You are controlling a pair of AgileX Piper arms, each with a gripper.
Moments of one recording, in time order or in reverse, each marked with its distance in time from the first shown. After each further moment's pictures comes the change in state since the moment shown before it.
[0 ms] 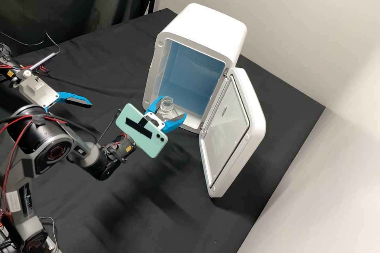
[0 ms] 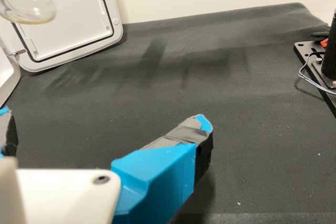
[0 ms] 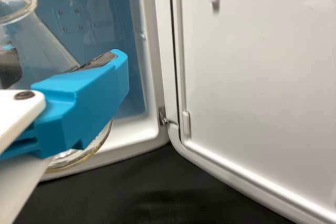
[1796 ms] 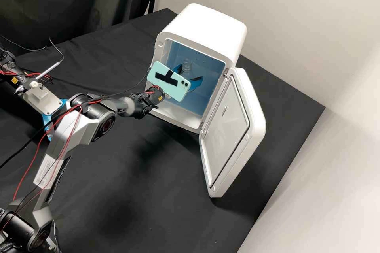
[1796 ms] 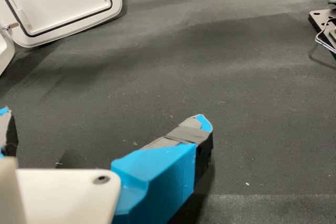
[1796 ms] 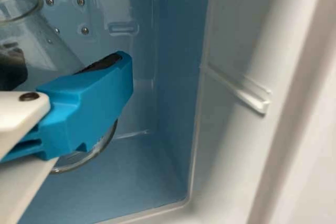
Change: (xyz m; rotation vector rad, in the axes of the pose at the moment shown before) left arm 0.017 -0.016 -0.001 0.009 0.037 -0.070; right arm 0.211 -0.074 -0.035 -0.109 -0.050 -0.048
